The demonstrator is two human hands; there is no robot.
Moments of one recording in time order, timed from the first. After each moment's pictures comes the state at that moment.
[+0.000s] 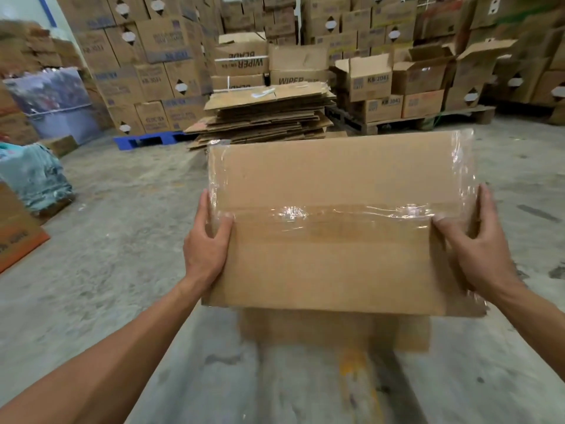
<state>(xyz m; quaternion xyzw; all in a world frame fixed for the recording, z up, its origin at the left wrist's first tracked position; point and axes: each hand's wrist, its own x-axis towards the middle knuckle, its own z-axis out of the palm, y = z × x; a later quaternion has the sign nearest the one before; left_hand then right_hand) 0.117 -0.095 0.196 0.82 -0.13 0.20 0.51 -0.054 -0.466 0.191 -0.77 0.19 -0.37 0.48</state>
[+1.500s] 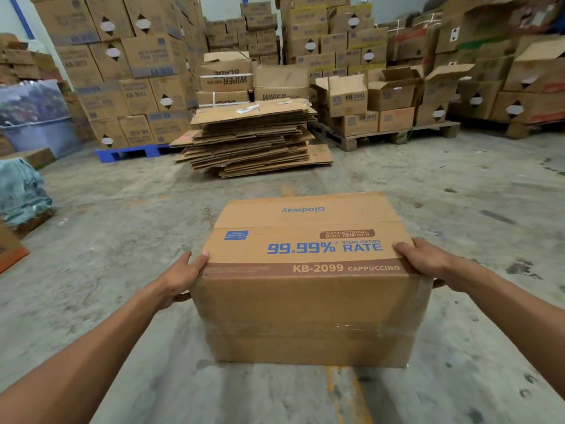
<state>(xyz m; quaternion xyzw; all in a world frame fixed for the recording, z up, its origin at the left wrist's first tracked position) 0.136 -0.041 0.177 0.86 0.03 -0.16 0.48 -0.052 -0.468 0.196 -0.83 0.34 0.00 0.44</state>
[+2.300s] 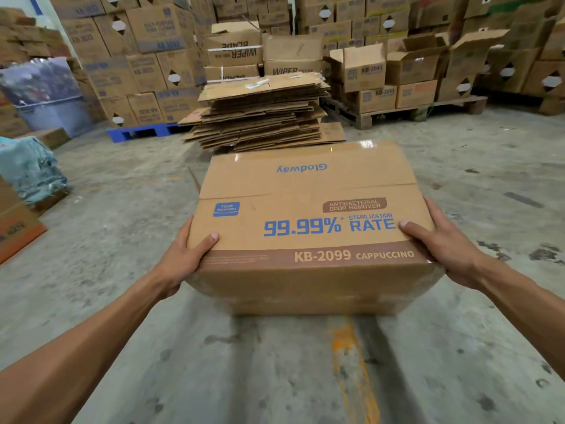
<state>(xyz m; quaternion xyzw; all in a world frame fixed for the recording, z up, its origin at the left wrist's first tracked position) 0.108 -0.040 0.179 0.80 -0.09 -0.06 0.59 -0.059 -0.458 0.181 -0.73 0.10 -0.17 0.65</state>
